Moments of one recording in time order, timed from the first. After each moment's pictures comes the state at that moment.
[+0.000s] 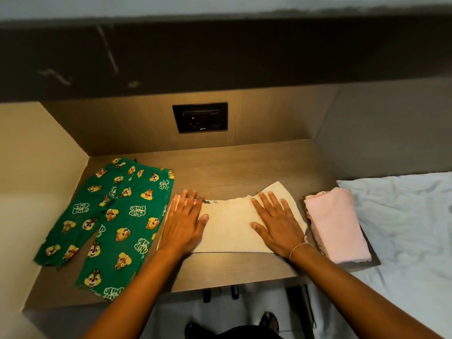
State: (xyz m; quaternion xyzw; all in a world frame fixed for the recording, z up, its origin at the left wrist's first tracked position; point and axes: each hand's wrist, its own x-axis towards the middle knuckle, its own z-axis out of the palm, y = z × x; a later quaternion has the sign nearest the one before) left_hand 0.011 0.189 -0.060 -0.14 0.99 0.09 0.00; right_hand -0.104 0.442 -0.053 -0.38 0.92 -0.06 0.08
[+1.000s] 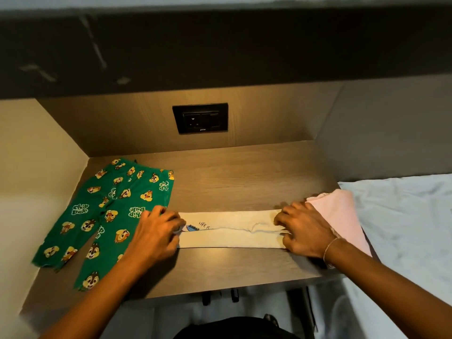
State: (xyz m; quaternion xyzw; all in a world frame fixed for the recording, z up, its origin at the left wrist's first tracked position) left_hand 0.054 0.151 -0.017 -0.06 1.00 0.00 0.02; right_hand -0.129 0.487 -0.010 -0.47 0.88 0.02 0.08
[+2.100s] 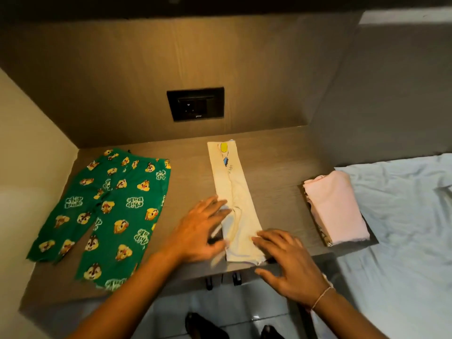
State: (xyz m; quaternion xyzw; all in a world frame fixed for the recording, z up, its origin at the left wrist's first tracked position) left_hand 0.039 0.209 -0.039 0.11 0.98 0.18 0.03; right_hand 0.002 0.490 -0.042 -0.40 0.89 -0.21 0.09
